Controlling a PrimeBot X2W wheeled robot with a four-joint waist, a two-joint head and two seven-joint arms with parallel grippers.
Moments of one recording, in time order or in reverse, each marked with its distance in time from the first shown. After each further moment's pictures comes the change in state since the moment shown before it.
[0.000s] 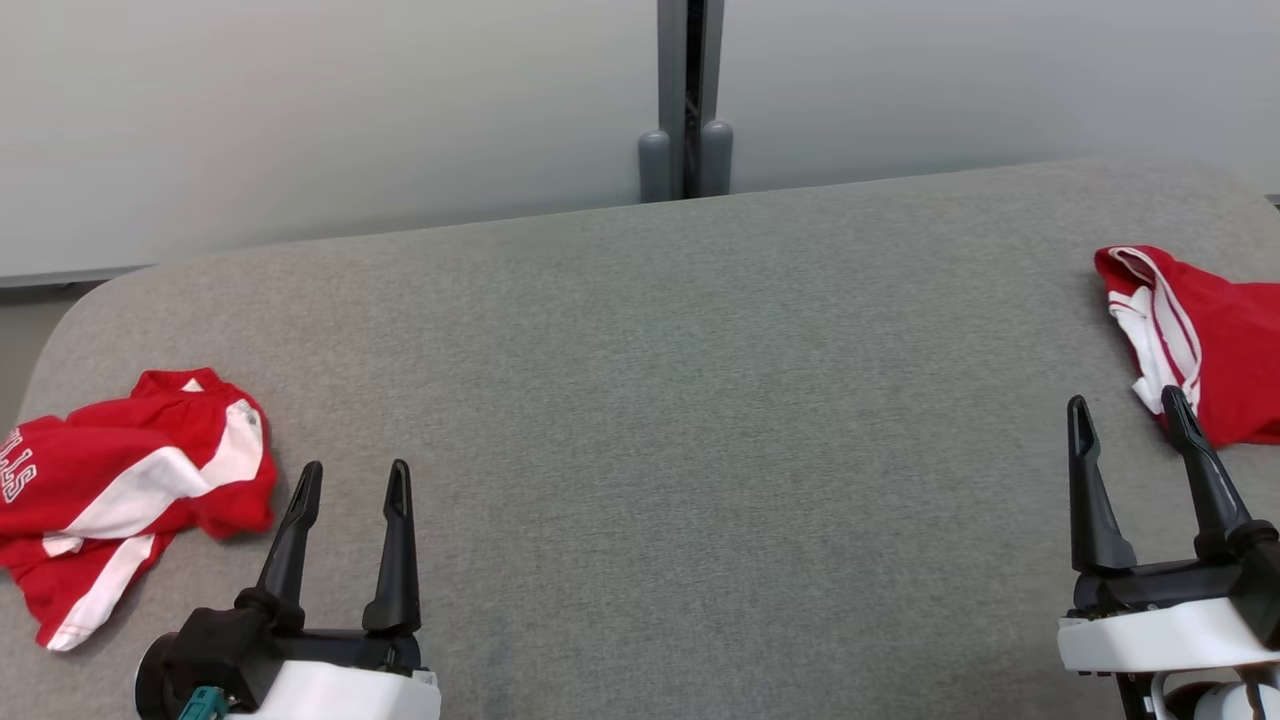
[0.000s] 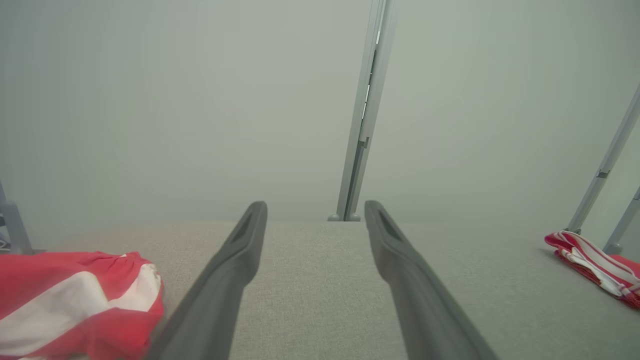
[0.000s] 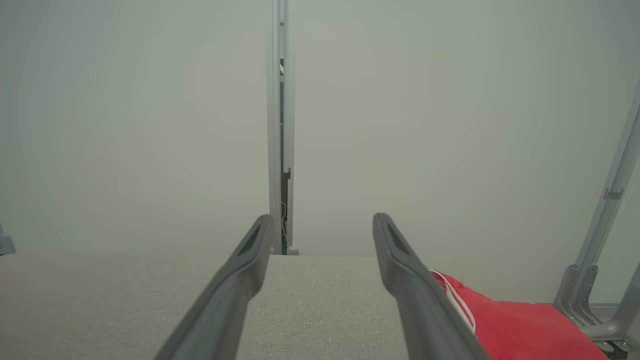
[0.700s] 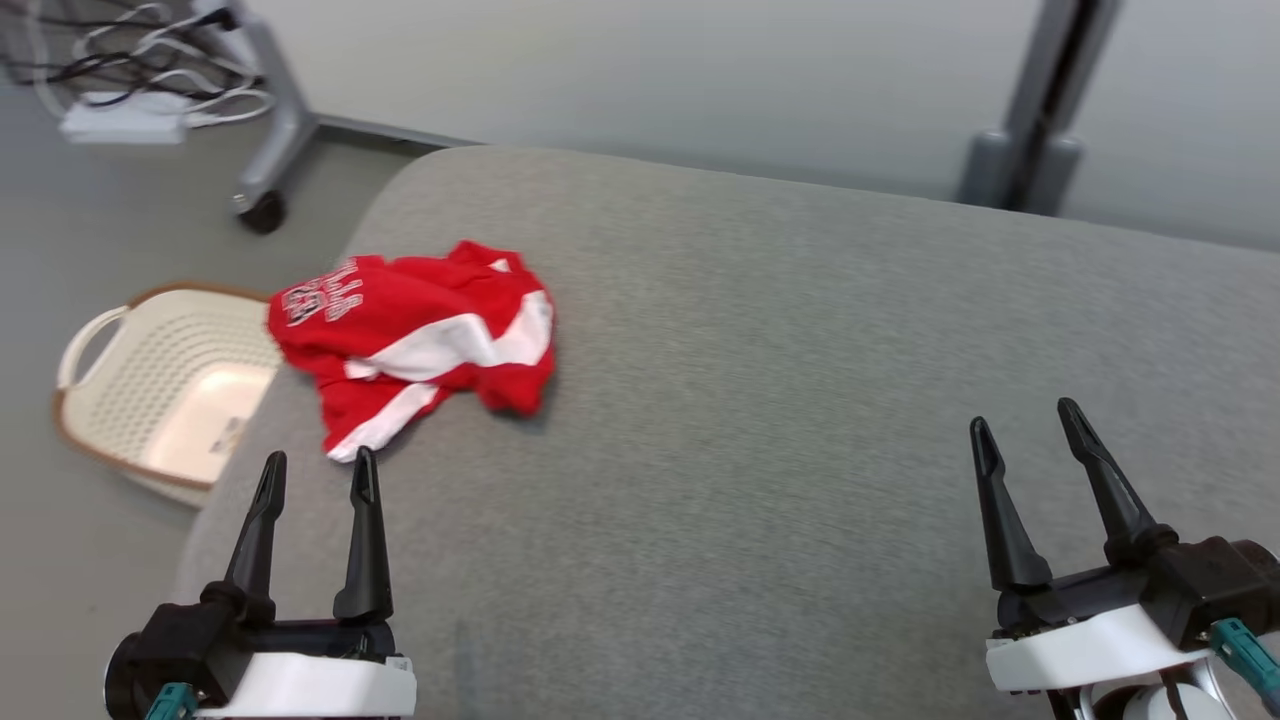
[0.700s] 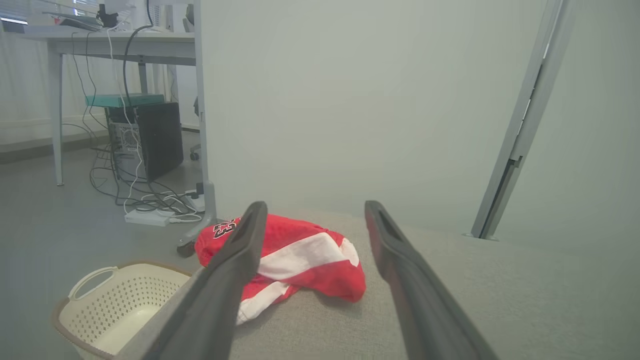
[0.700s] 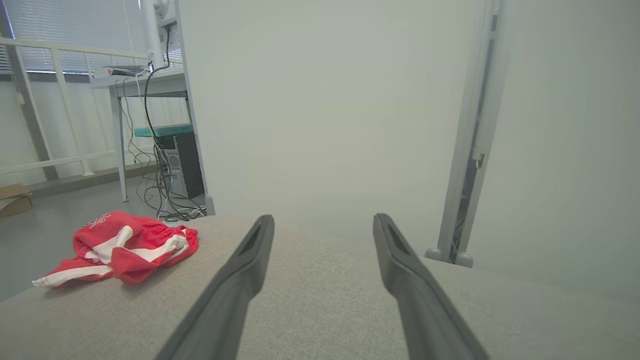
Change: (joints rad) left arm -0.015 0.000 0.037 -0.012 0.003 0.007 0.000; right arm -0.013 0.001 0.123 0.035 0.014 0.000 0.000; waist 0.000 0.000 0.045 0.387
